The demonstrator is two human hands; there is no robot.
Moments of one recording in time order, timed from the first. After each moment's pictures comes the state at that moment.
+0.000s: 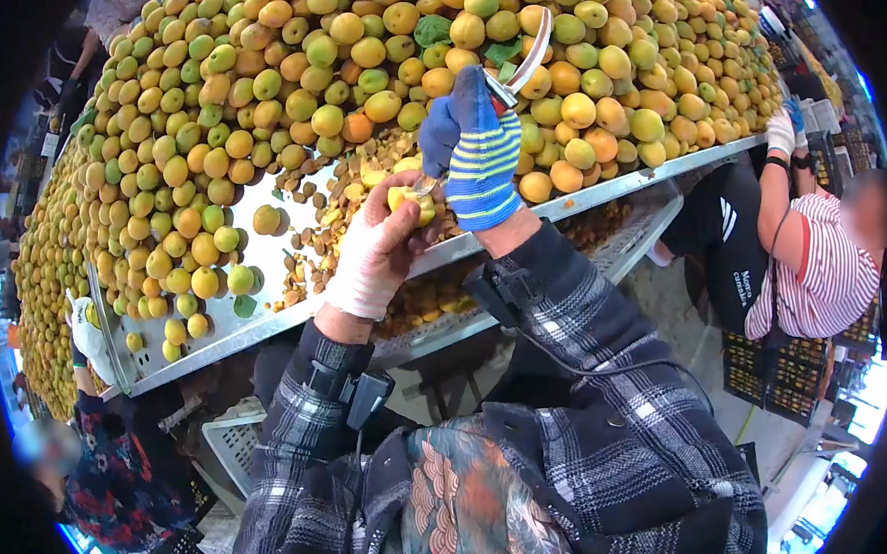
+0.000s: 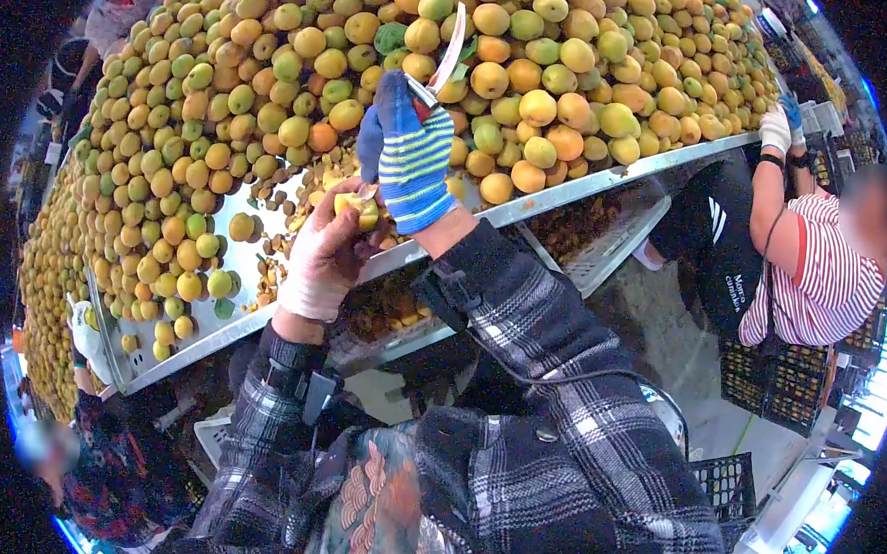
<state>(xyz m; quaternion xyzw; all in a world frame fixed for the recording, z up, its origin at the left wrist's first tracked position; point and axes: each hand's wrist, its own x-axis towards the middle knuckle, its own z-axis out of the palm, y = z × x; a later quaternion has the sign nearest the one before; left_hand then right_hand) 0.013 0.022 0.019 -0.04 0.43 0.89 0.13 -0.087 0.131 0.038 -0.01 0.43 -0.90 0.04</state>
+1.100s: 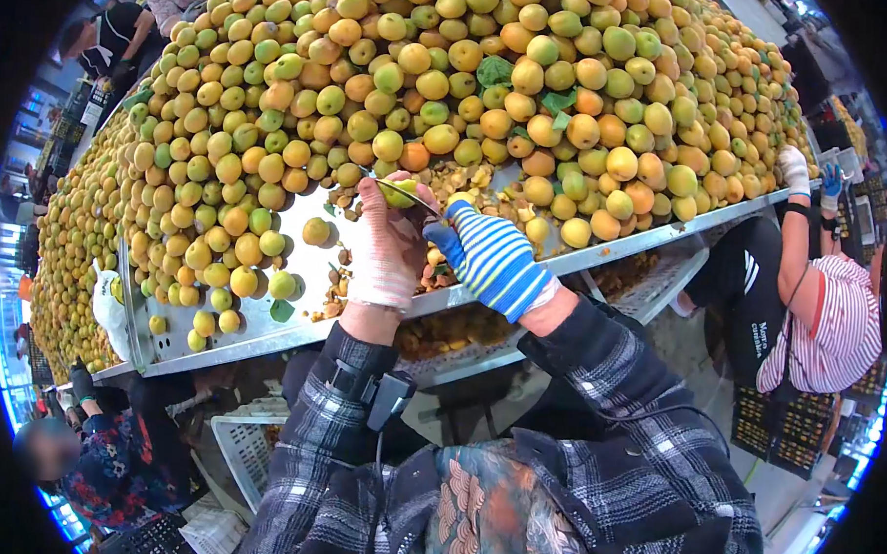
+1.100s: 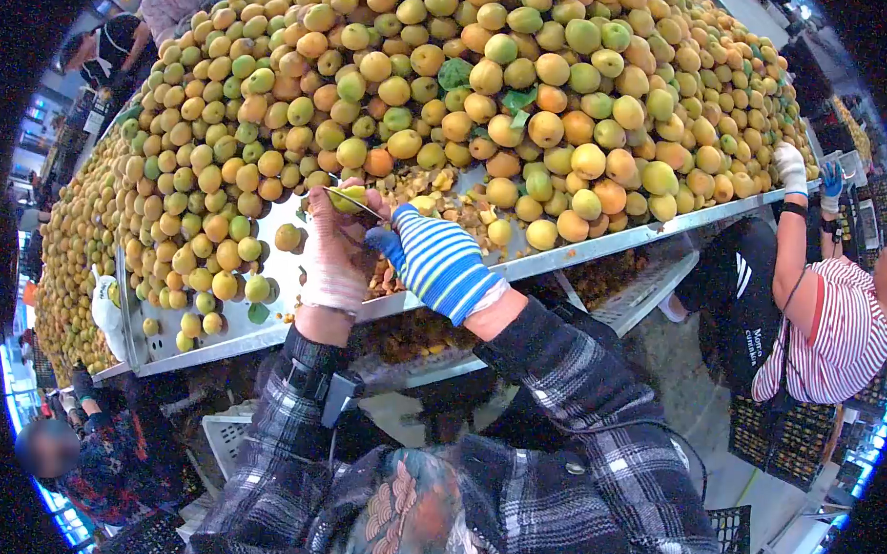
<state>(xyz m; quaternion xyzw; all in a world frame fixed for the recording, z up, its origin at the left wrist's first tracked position) -0.015 -0.006 0.016 -0.20 0.30 0.93 -0.05 -0.034 0.131 0.034 -0.29 0.88 -0.37 0.01</state>
